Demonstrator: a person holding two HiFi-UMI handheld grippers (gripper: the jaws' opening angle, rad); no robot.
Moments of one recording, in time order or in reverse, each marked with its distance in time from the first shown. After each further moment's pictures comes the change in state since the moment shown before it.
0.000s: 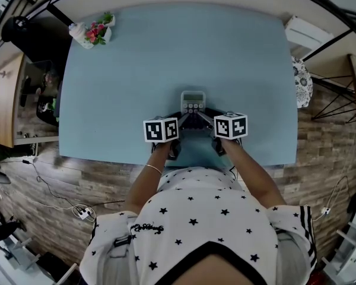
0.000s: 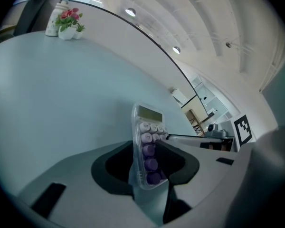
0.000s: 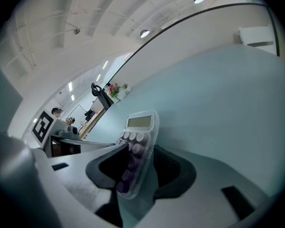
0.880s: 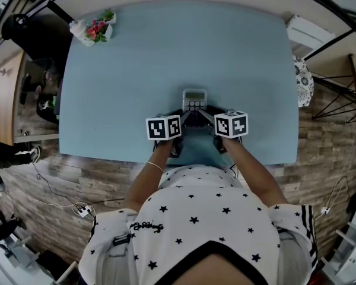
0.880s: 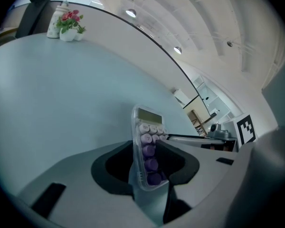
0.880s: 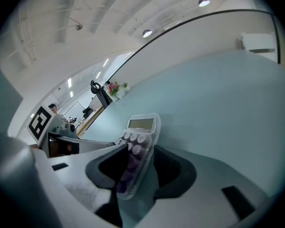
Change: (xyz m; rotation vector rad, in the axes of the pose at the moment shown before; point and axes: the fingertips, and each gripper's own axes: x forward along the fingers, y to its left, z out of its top) left arm 0.002 0.003 0.002 0.001 -0.007 0.025; right arm 0.002 -0.004 0.002 -0.049 0.005 -0.045
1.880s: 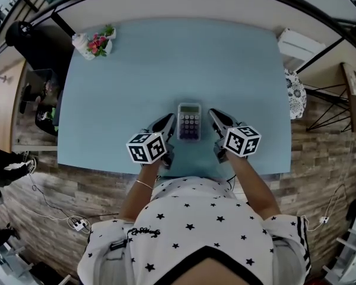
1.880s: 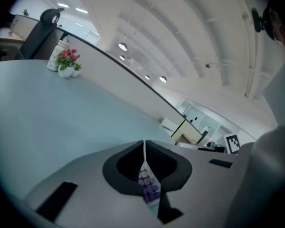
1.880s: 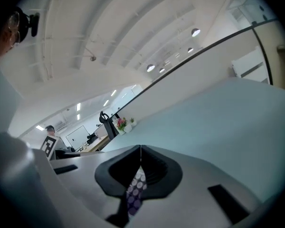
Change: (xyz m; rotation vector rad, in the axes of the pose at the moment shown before) left arm -0.070 -0.028 0.062 0.075 -0.373 -0.120; right arm -0.076 0.014 0.074 -0.012 -0.400 0.057
